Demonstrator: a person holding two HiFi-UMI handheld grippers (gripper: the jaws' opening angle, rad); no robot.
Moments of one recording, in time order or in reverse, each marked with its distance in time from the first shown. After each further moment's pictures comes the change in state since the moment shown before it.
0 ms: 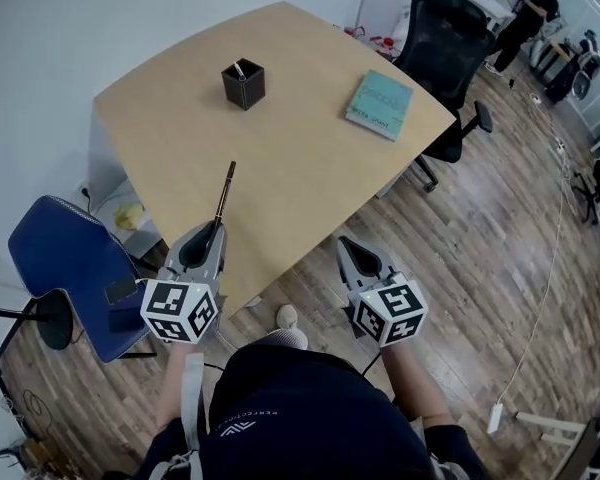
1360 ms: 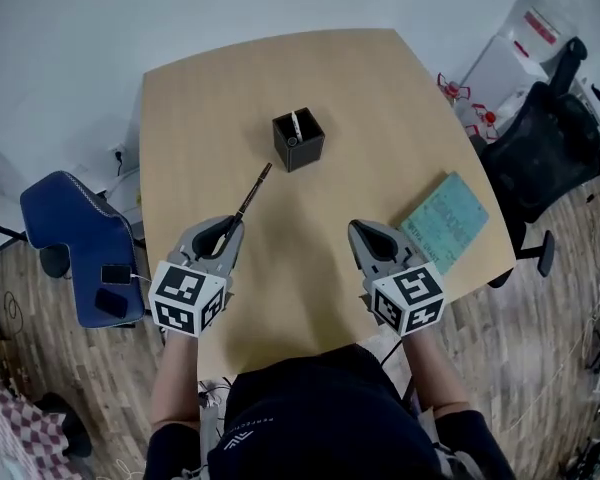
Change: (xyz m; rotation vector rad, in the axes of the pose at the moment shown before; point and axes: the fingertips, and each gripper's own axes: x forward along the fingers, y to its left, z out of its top) left arm 0.186 0.096 0.053 0.034 0.172 0.277; right arm 0.260 -0.115 0.125 -0.252 0.130 0.446
